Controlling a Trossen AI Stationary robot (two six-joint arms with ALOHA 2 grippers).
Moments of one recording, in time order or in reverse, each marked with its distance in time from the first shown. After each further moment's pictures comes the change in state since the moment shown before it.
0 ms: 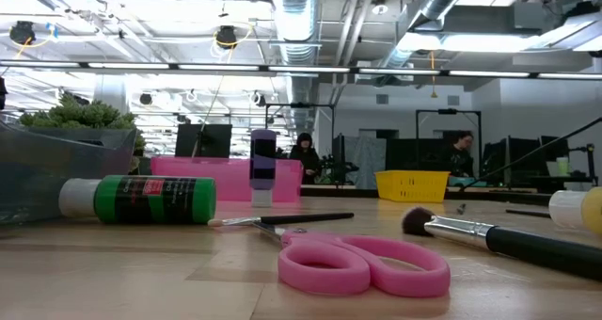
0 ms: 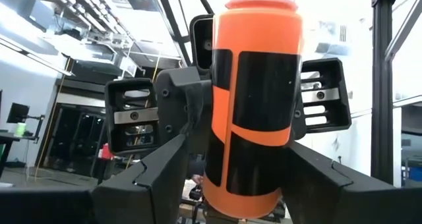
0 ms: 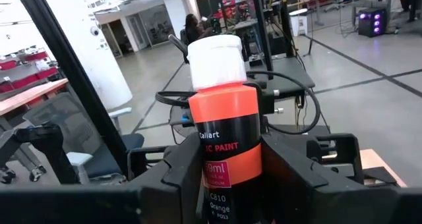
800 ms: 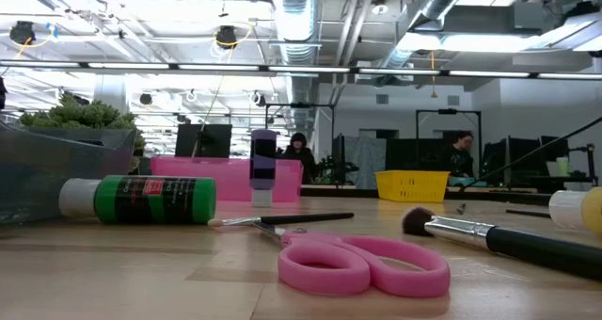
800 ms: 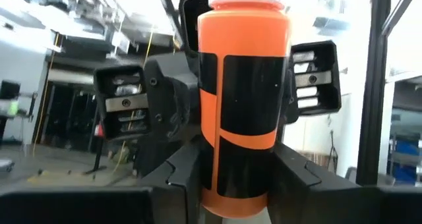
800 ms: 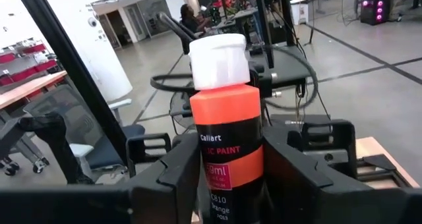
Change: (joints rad) left arm 0.000 -0.060 0.002 -0.207 0.026 -0.014; right arm 0.001 -0.002 -0.001 -0.047 -0.005 -0.003
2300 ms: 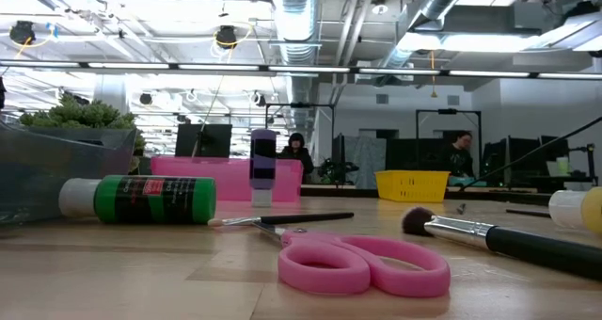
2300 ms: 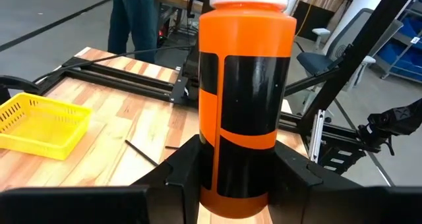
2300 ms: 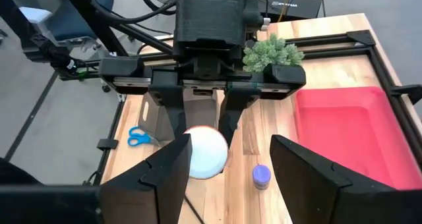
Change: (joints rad) left arm -0.061 0.010 -0.003 -0.674 0.059 -0.144; right arm 0.003 0.013 0.002 -0.522 -0.017 -0.226
